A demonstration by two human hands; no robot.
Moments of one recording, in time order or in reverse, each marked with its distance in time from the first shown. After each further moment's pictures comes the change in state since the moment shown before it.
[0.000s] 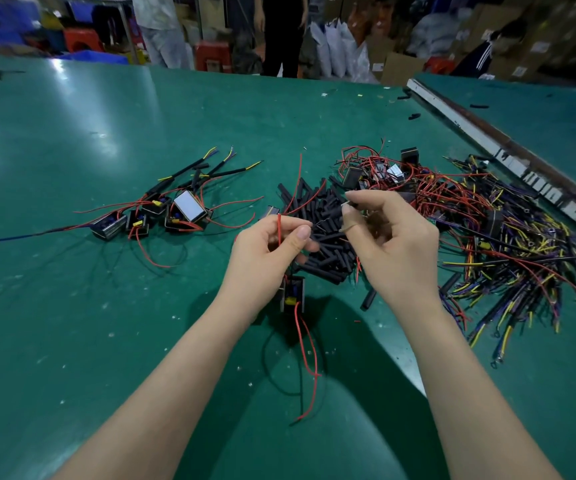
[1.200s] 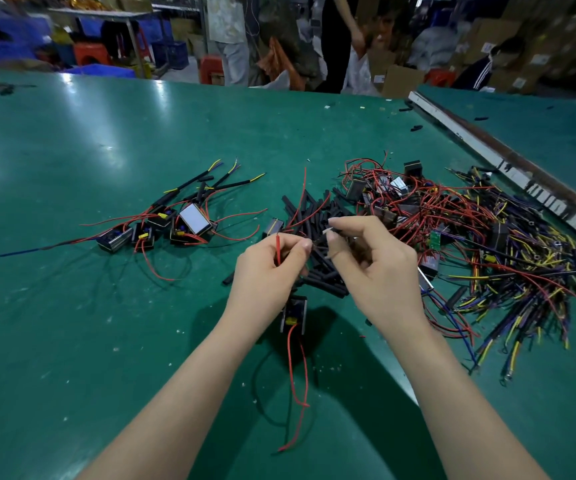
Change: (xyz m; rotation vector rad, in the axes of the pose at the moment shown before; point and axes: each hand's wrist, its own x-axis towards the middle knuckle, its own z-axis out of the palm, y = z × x) left_hand 0.004 -0.003 0.000 0.237 0.096 -0.031; right_hand -0.009 0.005 0.014 0.016 -0.088 -0.071
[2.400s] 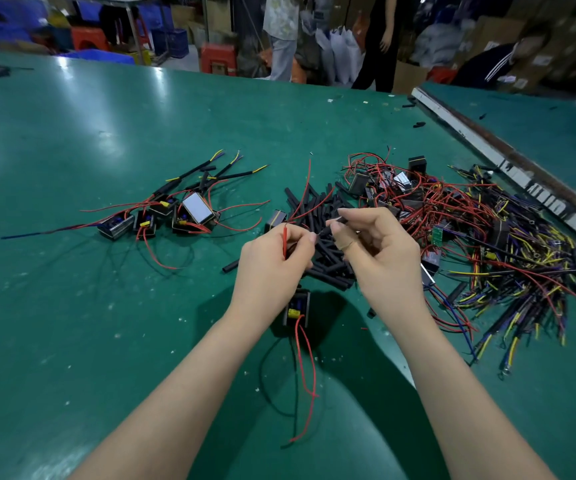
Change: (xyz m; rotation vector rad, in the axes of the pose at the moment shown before) left_hand -0.003 0.003 -0.002 0.191 0.028 0.057; right_hand 0.003 -0.005 0.002 0.302 -0.027 0.293
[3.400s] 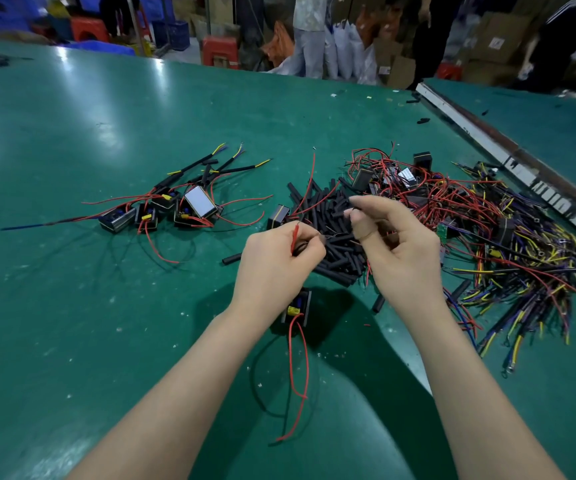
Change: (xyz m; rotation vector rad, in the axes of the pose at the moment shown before) left_hand -0.001 0.003 -0.001 0.061 0.005 0.093; right_hand 0.007 0.007 -0.012 -0.156 0.000 -0.174
